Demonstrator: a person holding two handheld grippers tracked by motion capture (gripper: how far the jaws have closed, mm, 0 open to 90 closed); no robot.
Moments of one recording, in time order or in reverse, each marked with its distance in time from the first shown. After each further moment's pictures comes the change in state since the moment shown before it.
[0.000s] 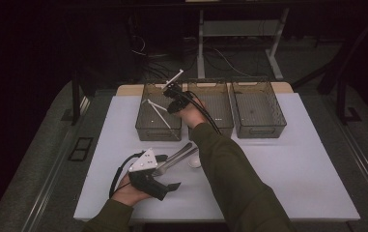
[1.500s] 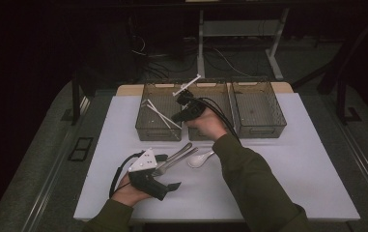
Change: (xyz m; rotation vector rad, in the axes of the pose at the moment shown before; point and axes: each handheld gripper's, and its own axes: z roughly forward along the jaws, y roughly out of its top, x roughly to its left) left arm 0.000 0.002 -0.001 -0.007 -0.002 0.011; right arm 0.005 -0.046 -0.056 -0.088 0.213 -0.088
